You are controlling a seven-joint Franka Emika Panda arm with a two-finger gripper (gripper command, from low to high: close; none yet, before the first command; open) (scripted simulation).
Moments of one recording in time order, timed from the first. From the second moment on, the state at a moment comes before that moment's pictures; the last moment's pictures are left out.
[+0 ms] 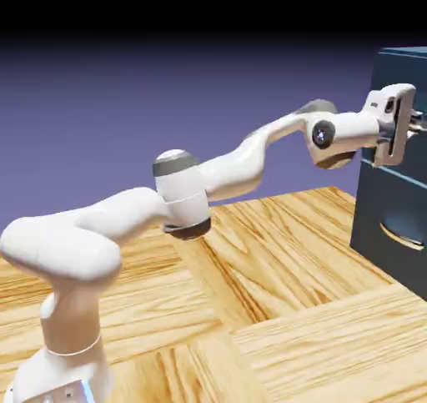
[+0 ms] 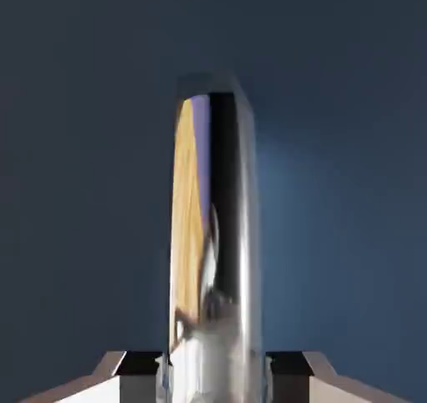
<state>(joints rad) 0.77 1.63 -1.91 -1.18 2.70 2.68 -1.67</state>
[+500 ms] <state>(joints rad) 1.10 1.70 -1.90 -1.72 2.76 2.47 -1.78</state>
